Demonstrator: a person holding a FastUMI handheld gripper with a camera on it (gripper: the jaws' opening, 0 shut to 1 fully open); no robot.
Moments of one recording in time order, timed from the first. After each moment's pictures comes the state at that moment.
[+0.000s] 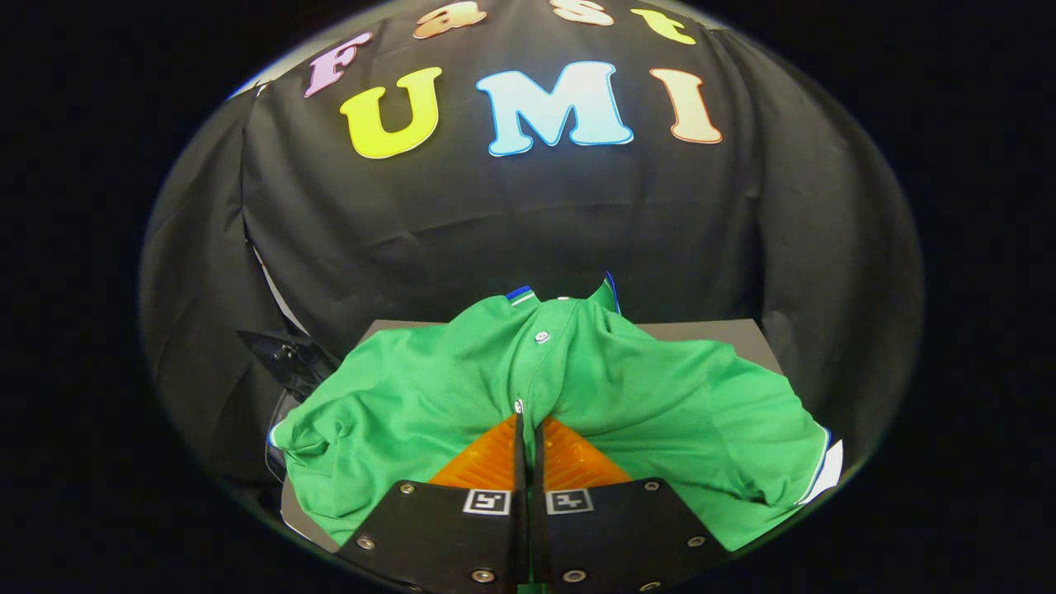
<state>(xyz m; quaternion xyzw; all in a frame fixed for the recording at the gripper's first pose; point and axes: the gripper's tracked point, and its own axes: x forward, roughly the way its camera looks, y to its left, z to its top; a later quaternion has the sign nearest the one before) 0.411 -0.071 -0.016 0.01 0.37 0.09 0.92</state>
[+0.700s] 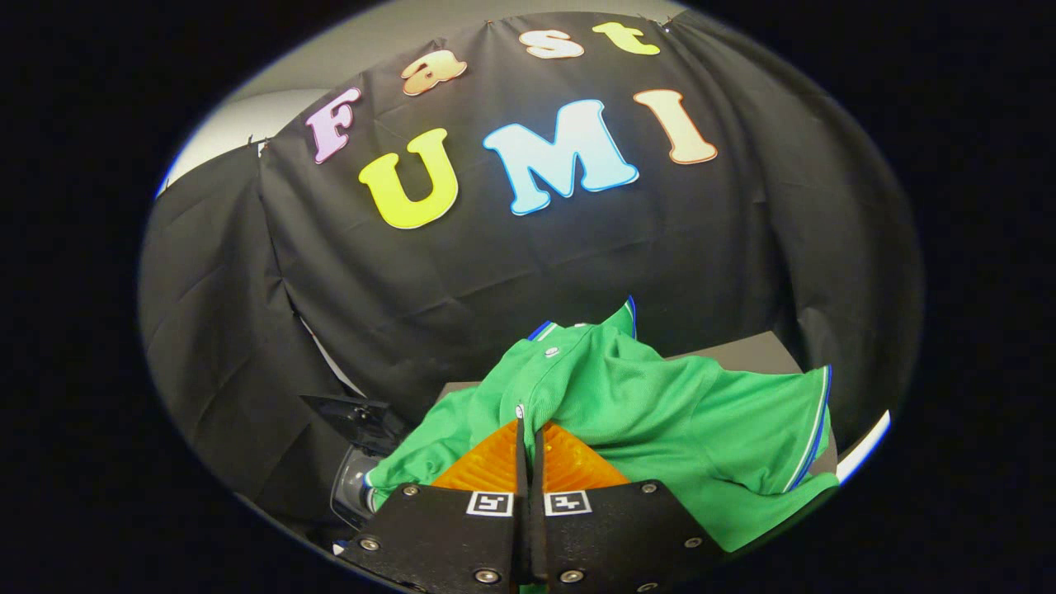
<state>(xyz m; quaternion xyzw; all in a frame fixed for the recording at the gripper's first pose) 0.398 -0.028 0.055 0.12 0.28 0.14 0.94</state>
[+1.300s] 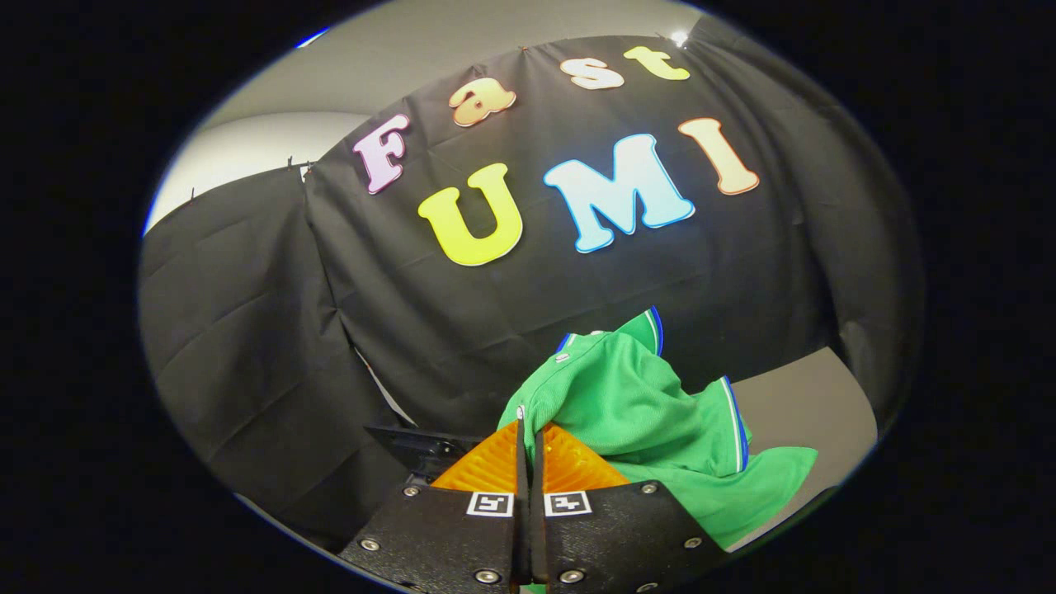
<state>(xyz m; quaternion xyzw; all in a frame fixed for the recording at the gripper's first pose) 0.380 0.069 0.114 0.14 0.21 0.19 0.95</state>
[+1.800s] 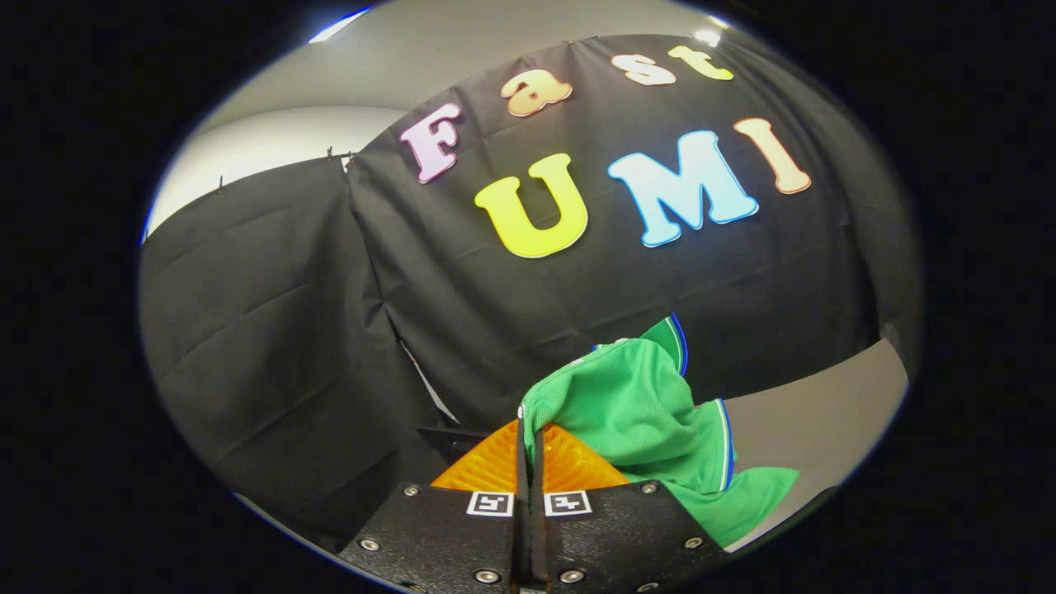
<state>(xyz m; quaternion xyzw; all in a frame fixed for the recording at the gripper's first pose) 0.362 0.179 0.124 0.14 0.20 0.26 0.93</state>
